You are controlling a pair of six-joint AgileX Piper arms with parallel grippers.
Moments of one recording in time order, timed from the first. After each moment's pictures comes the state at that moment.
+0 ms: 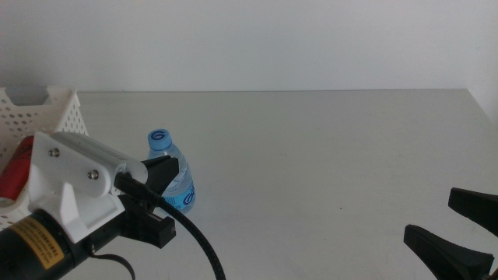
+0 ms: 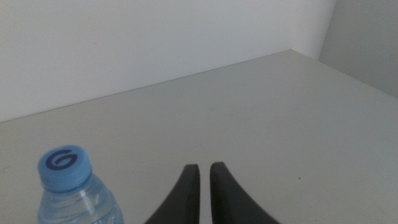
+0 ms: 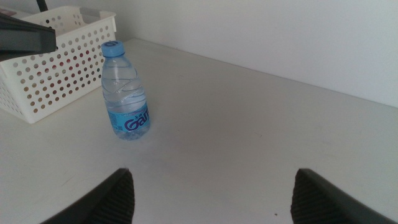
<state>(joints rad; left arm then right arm) -0.57 0.96 -0.35 0.08 -0.35 -0.18 0.62 0.52 -0.30 0.01 0.06 0.03</state>
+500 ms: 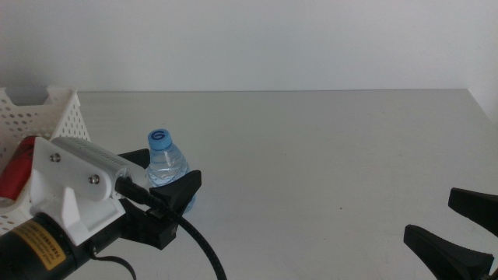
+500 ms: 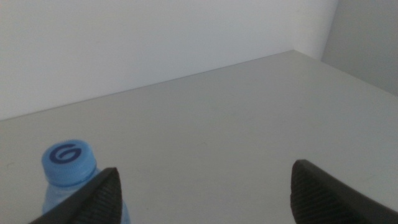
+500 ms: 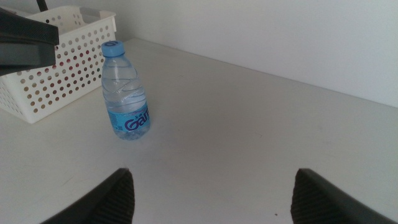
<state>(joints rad) -0.57 0.97 -0.32 0.06 -0.40 -0.16 0.62 0.52 -0.30 0.01 0.06 0.03</state>
